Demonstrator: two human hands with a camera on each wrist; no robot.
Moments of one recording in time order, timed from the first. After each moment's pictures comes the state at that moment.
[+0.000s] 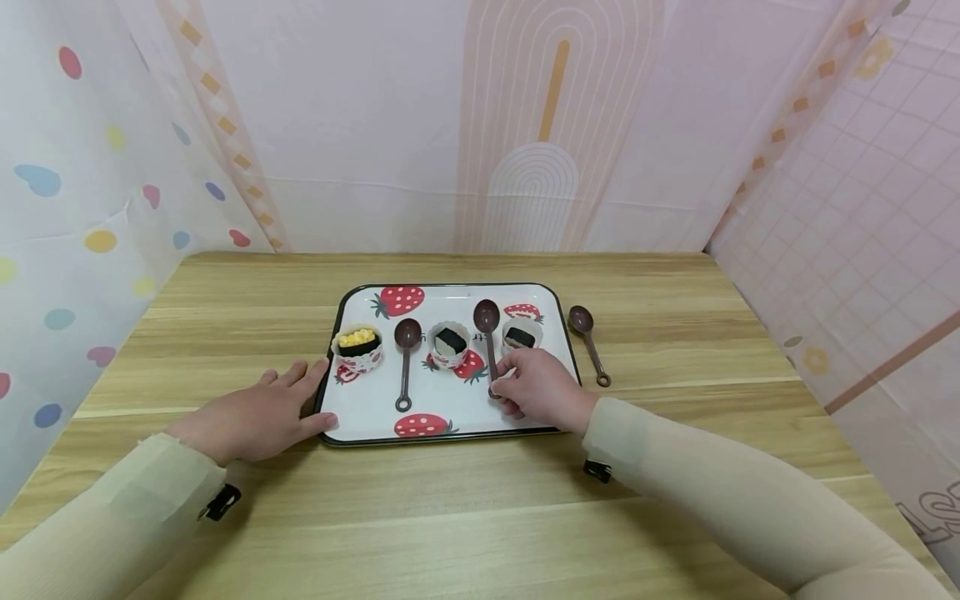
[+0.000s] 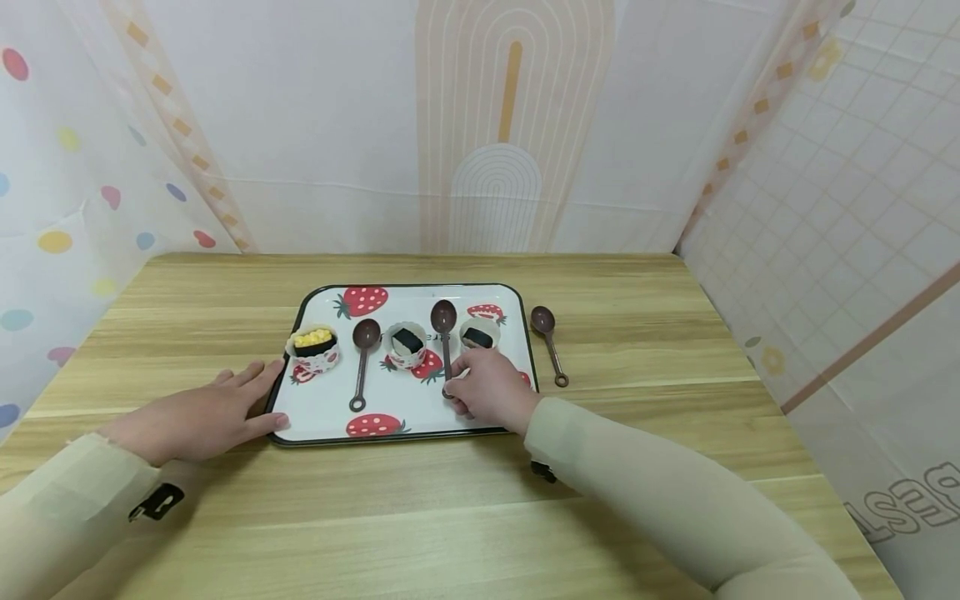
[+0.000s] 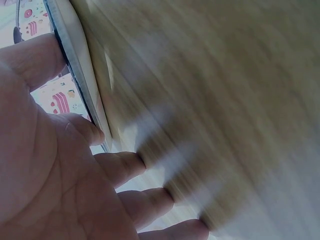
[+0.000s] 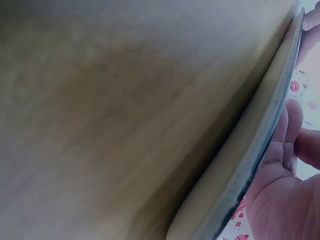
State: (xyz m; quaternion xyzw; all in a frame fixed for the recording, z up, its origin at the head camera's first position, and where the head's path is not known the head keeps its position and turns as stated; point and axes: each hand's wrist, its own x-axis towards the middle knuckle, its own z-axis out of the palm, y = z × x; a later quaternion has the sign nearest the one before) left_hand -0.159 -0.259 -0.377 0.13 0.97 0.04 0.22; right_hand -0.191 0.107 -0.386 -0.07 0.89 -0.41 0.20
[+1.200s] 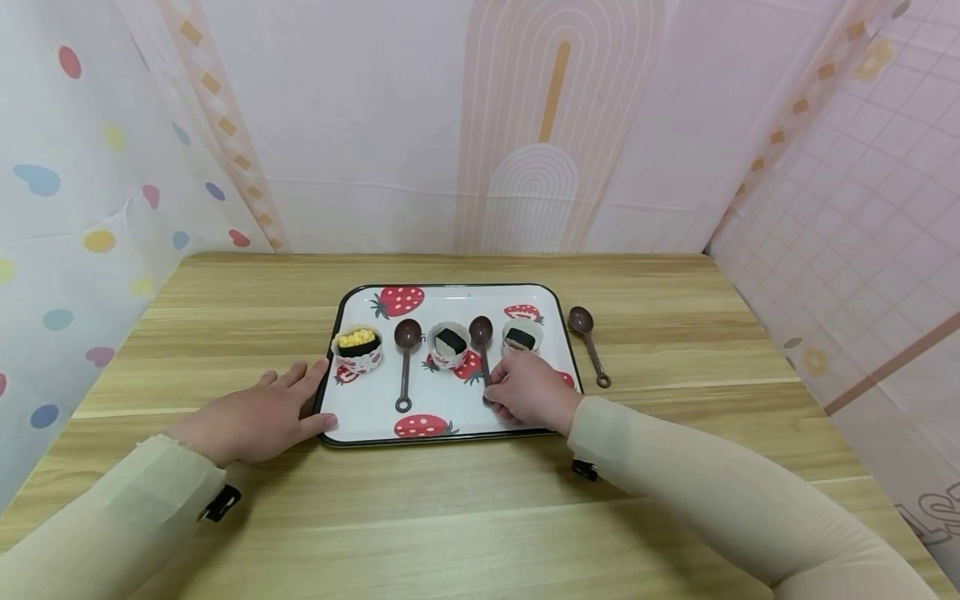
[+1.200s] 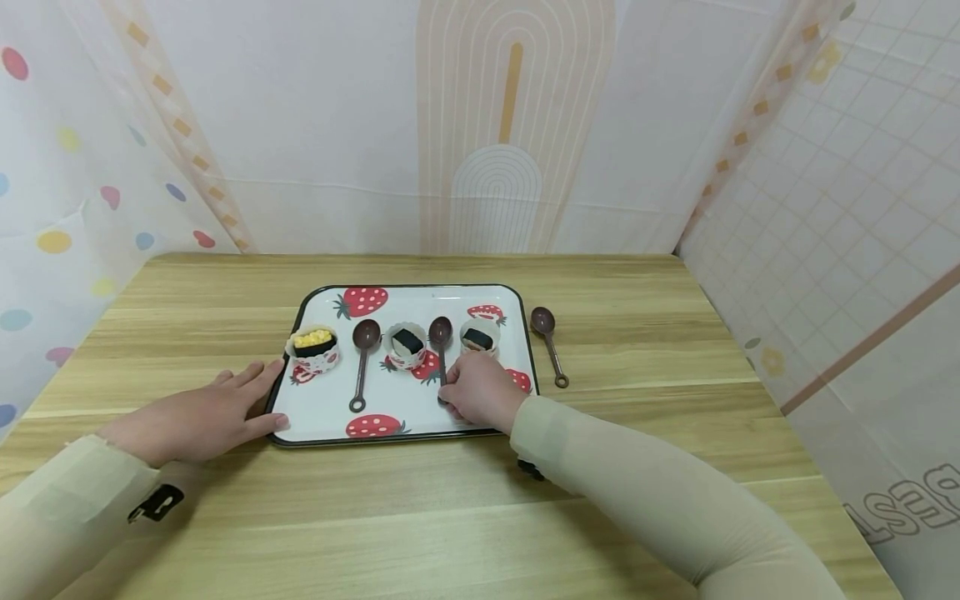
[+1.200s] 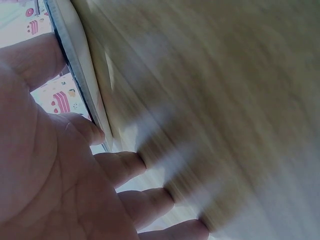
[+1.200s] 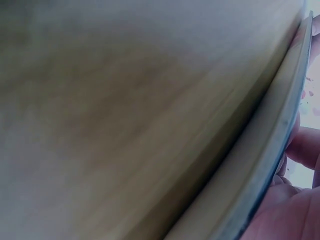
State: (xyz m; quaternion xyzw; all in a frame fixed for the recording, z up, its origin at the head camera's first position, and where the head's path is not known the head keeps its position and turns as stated) left_hand -0.159 -0.260 -0.380 0.13 0.97 0.05 0.21; right_hand -0.194 0.093 -0.386 -0.04 0.89 -0.38 0.24
